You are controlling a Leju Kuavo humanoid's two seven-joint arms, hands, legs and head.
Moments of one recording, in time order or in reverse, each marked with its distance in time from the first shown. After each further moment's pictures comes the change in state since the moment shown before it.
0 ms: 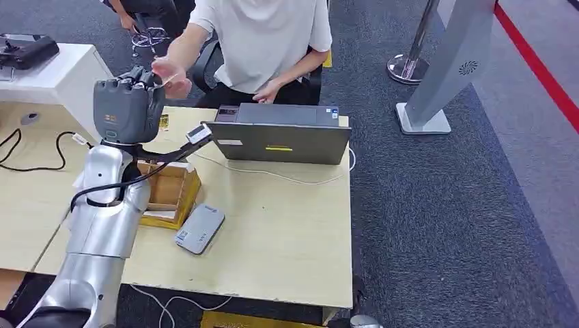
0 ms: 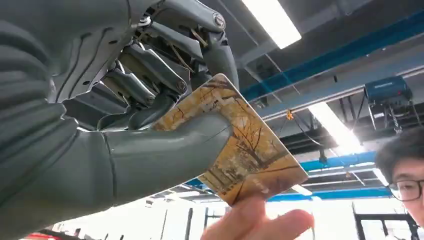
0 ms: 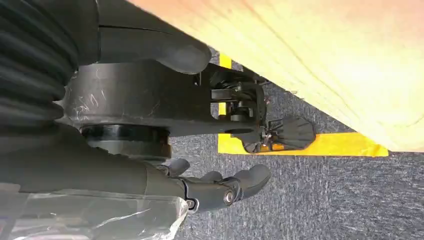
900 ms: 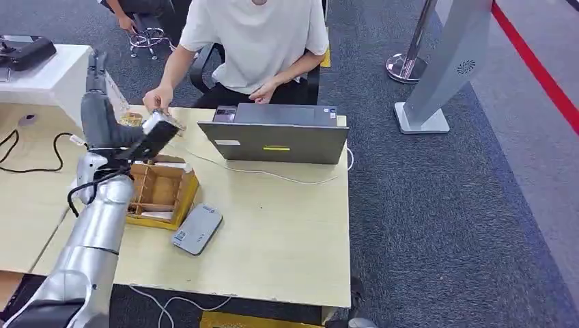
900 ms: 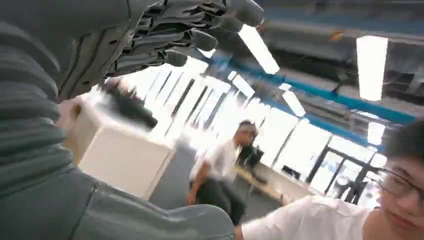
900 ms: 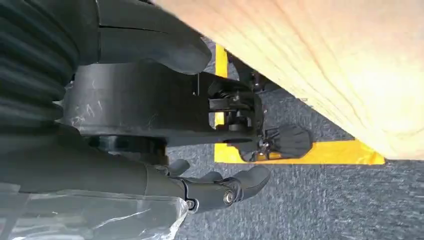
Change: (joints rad) left arm -0.019 0.065 0.113 0.188 0.894 -0.117 -0.301; right arm 0.013 0.008 0.001 0.001 -0.045 -0.008 -0.058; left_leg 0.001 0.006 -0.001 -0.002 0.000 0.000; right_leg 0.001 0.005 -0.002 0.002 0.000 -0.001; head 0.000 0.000
